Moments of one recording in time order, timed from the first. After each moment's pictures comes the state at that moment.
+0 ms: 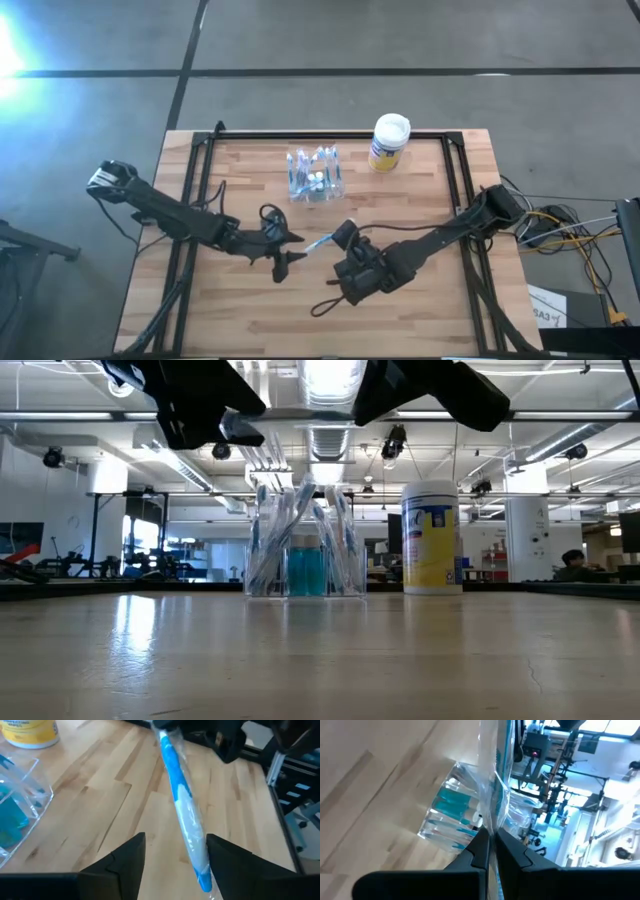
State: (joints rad) left arm -0.38 1.30 0.79 0.01 -0.40 -0.52; right arm 0.48 1.87 1.53 -0.85 1.01 -0.57
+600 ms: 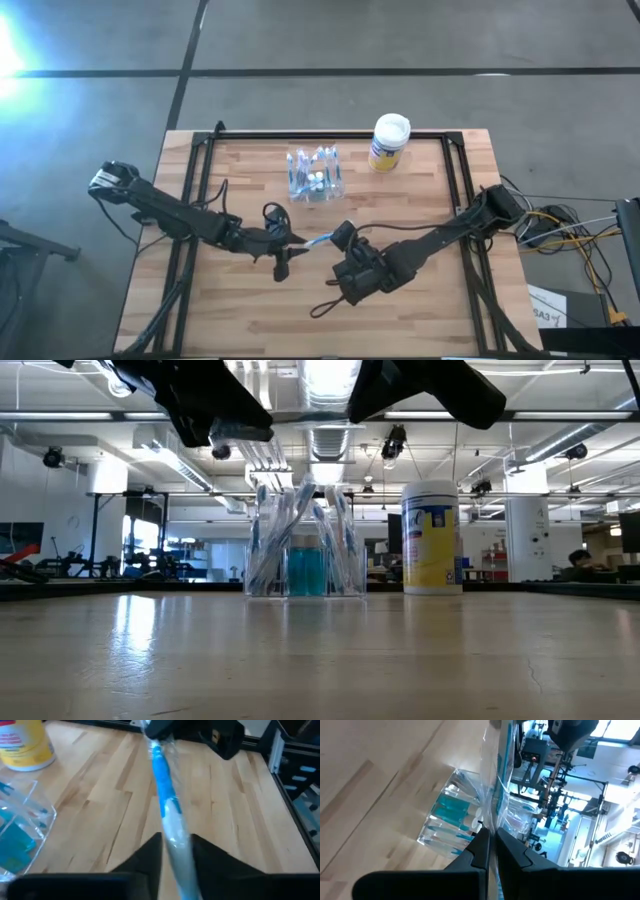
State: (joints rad) left arm -0.35 1.32 0.78 0.05 -0.37 -0.36; right arm 0.48 1.87 1.53 -0.81 0.99 -0.61
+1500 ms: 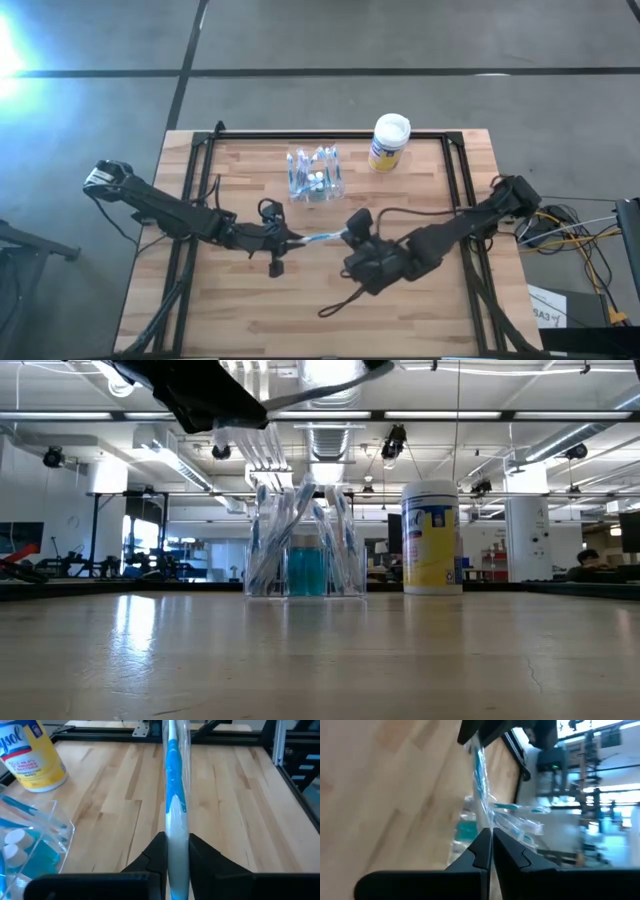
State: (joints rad) left arm -0.35 1.26 0.78 0.01 -0.38 -0.24; right arm 0.48 1.70 1.53 -0.81 0.82 -0.39
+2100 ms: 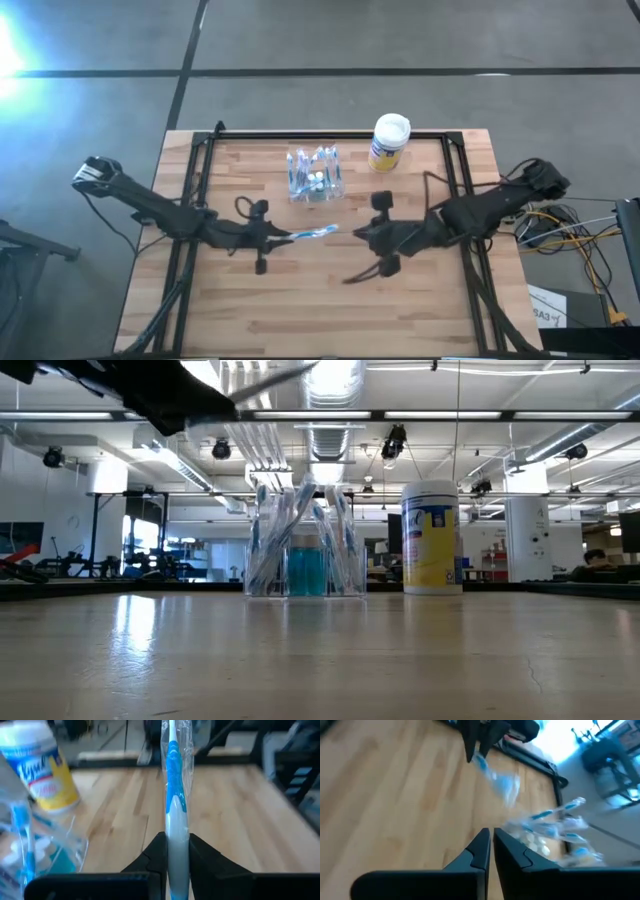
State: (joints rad) left arm -0.39 1.09 0.57 0.19 -0.45 -0.14; right arm 0.42 1.42 1.36 -0.67 0.51 -0.12
